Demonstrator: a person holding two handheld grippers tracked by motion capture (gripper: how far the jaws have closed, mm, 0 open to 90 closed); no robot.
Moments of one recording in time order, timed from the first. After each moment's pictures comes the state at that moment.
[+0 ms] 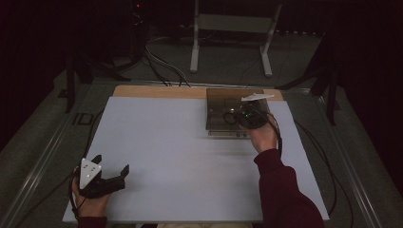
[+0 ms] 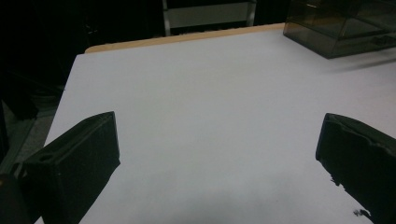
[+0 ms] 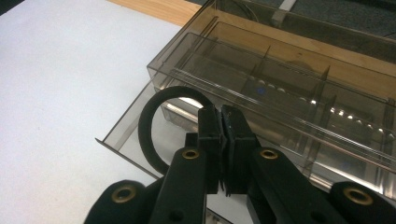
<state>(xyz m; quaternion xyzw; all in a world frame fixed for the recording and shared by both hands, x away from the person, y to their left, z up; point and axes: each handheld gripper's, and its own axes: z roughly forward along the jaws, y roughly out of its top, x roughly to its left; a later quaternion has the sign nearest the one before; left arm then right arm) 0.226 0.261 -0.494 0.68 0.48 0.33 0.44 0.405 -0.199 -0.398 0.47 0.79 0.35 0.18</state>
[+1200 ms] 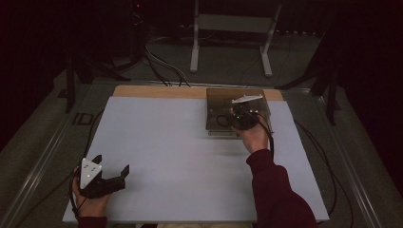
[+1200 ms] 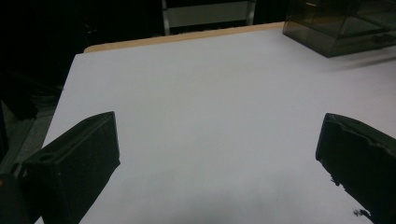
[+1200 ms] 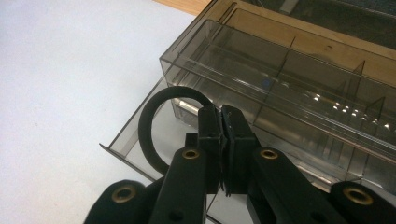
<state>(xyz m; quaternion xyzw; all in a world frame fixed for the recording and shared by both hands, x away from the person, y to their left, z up) 0.226 0.260 -0.494 0.68 0.48 0.33 0.44 0.413 -0.177 -0.414 0.46 0.80 0.34 0.17</state>
